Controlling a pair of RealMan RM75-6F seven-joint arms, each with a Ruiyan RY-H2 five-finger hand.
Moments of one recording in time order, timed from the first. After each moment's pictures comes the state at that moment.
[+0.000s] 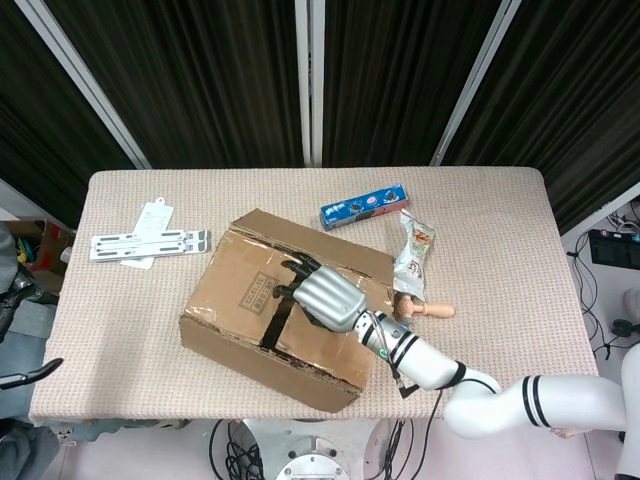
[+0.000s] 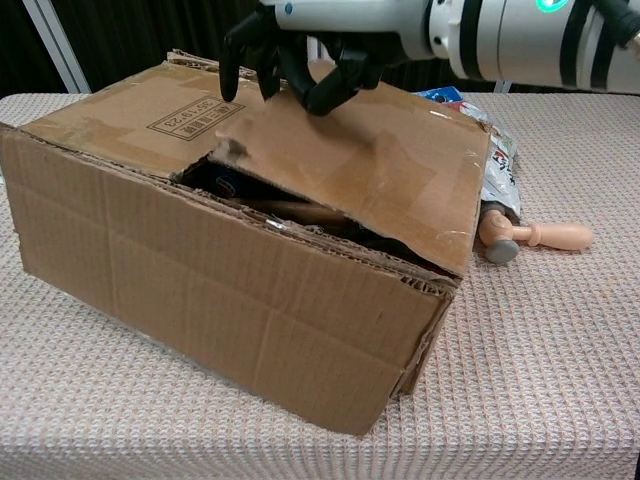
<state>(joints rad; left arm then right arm) -0.08 -0.90 0.02 -1.57 1.62 1.55 -0.42 1.05 -1.32 0.21 -1.90 -1.08 0.86 -0.39</state>
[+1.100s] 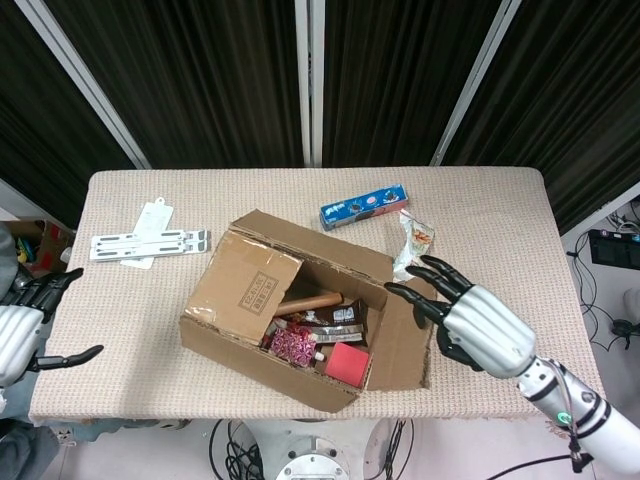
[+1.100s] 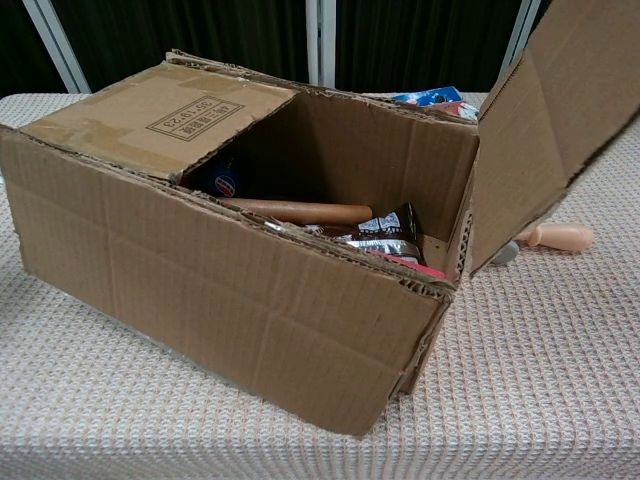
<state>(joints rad) -0.18 -0.79 -0.02 -1.81 1.62 1.41 -0.26 0.52 -0.63 0.04 -2.14 -1.84 1.28 0.23</state>
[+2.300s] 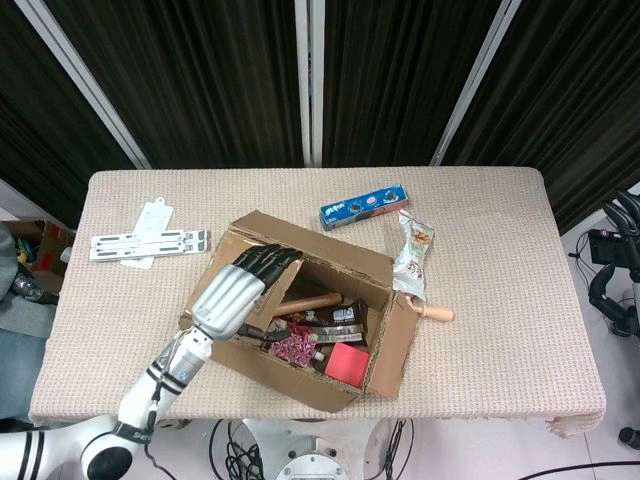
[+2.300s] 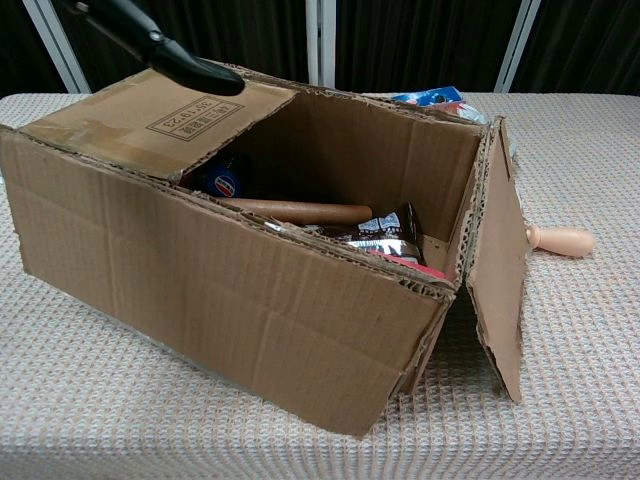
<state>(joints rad) -0.69 -1.30 -0.28 -2.10 1.22 1.07 0.49 0.23 -0.77 0.17 -1.85 -1.54 1.67 0.29</state>
